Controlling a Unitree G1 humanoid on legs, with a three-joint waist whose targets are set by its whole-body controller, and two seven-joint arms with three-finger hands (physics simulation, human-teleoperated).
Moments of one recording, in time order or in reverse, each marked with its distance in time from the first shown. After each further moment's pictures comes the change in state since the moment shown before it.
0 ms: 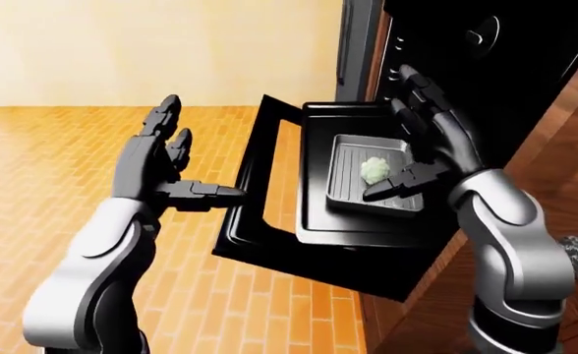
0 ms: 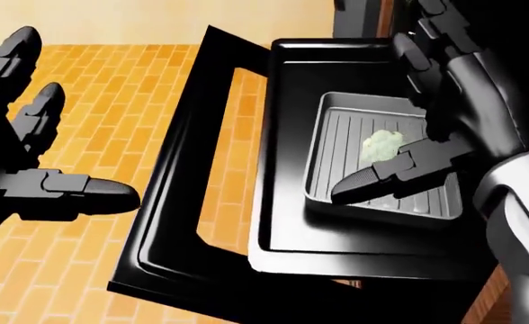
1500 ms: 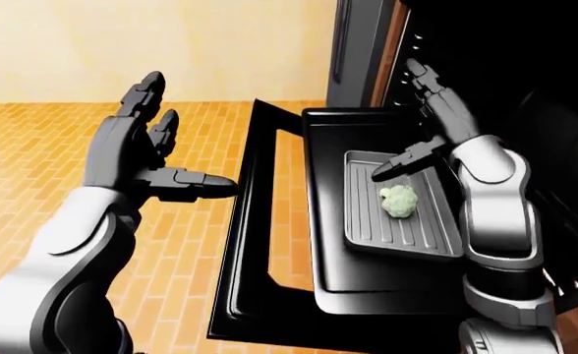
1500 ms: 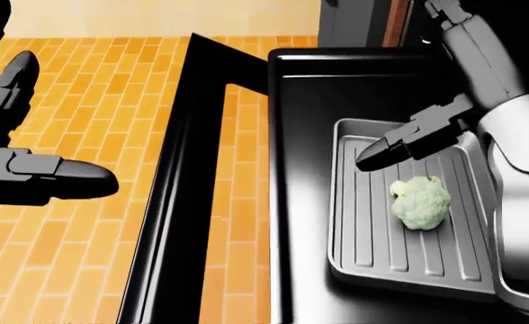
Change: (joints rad) left arm -0.077 0.080 0.056 -0.057 -0.099 0.087 0.040; right arm -0.166 -0.085 0.085 0.323 -0.472 -0.135 0.143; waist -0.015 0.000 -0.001
